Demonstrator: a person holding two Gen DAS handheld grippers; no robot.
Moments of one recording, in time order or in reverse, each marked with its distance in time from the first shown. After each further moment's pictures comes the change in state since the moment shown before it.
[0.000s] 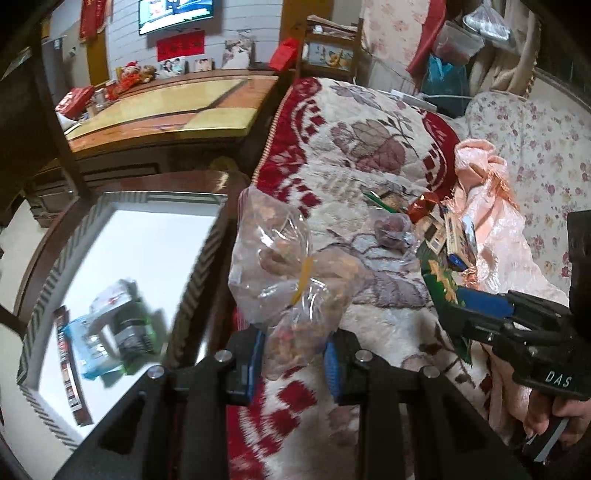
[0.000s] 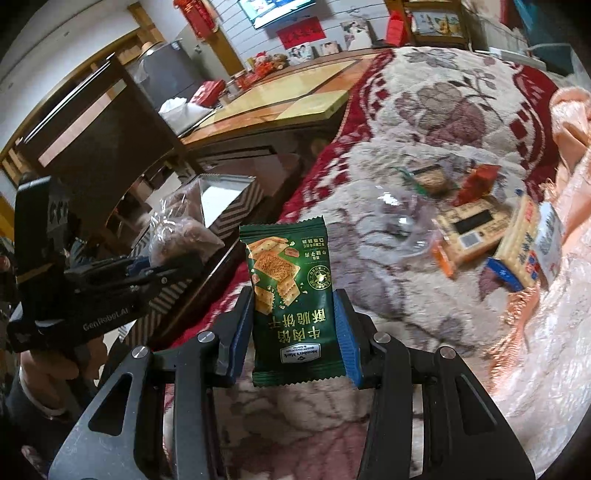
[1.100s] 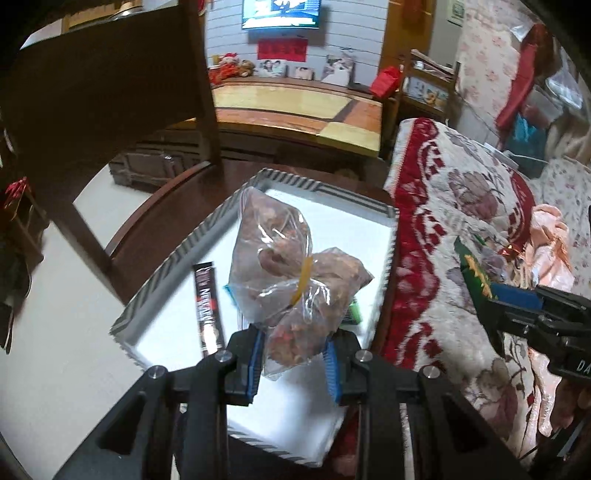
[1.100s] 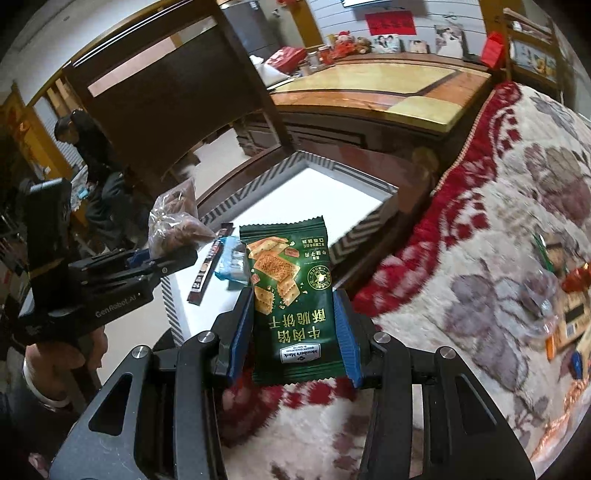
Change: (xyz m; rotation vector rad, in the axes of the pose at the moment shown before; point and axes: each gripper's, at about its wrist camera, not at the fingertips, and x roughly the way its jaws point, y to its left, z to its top) left arm -0.055 0.140 -0.041 -0.238 -0.066 0.209; right arm 0.065 0.135 0.034 -0.246 0.098 0.126
